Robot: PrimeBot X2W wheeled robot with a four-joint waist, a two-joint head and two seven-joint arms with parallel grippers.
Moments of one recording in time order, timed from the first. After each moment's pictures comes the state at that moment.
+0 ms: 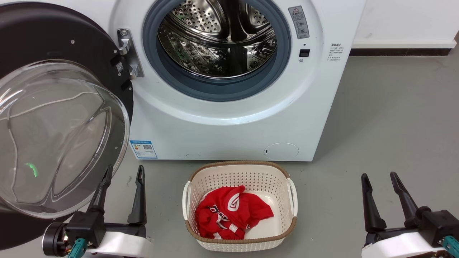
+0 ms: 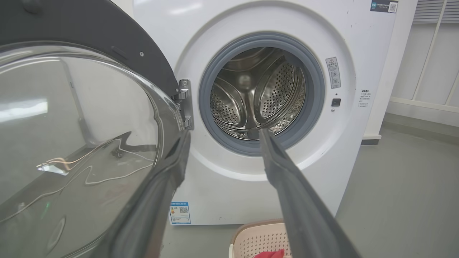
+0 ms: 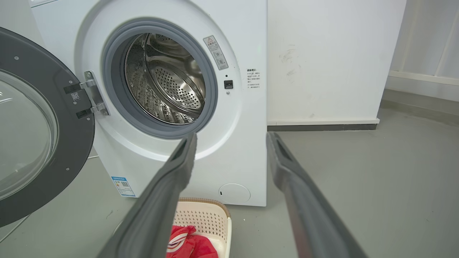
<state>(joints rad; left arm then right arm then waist) 0.02 0.05 0.06 0.00 -0.06 -0.12 -0.26 0.08 -0.05 -0.03 0.02 0.13 0.13 -0.22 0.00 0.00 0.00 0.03</state>
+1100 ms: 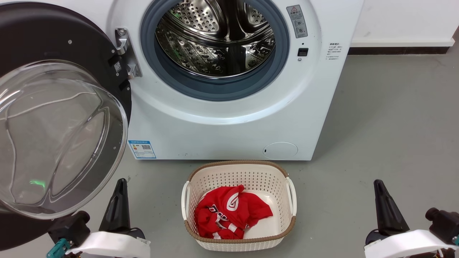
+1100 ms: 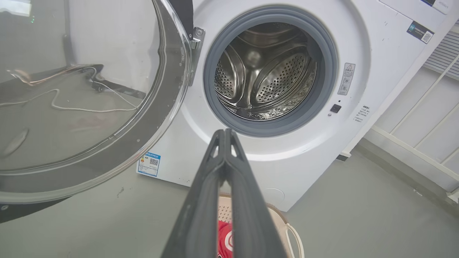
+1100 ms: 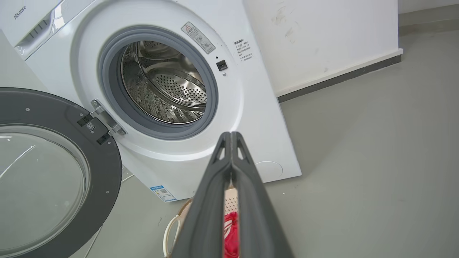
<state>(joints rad) 0.03 0.05 0.07 0.09 -0.37 -0.12 -0.18 0.07 -0.06 -0.02 0.10 0.44 0.13 -0.17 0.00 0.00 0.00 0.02</state>
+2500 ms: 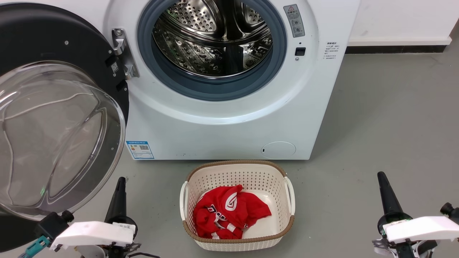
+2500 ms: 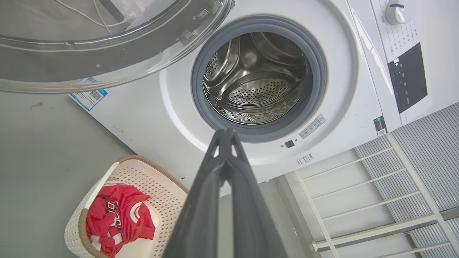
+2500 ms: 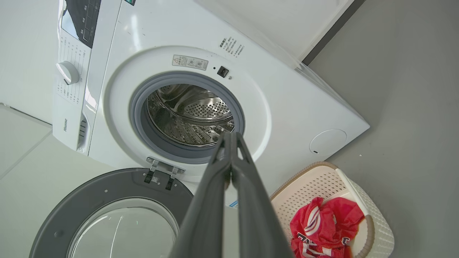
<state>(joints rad) -0.04 0.05 0.09 0.17 -1.00 -0.12 -0.03 -0.02 -0.07 -0.04 0.17 1.07 0.13 -0.05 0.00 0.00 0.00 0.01</state>
